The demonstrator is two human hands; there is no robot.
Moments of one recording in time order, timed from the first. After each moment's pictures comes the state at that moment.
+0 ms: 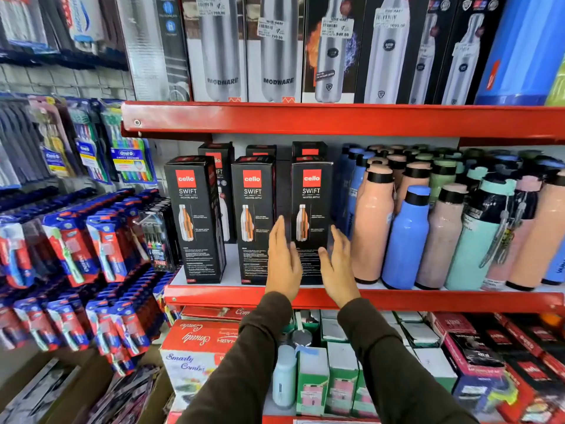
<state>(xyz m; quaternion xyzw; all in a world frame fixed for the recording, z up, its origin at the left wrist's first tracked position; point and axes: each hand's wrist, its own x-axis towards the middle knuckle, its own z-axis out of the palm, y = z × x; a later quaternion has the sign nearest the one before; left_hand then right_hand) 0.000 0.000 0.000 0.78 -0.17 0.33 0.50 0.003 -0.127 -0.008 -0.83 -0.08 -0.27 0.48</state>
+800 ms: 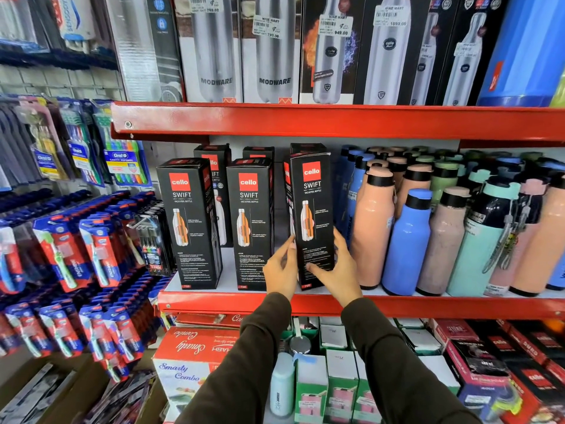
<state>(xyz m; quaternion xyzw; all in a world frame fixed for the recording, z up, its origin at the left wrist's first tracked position) 0.022 -0.009 -0.010 0.67 -0.06 0.18 0.72 0.016 -0.141 -0.006 -0.80 -0.07 -0.22 0.55</state>
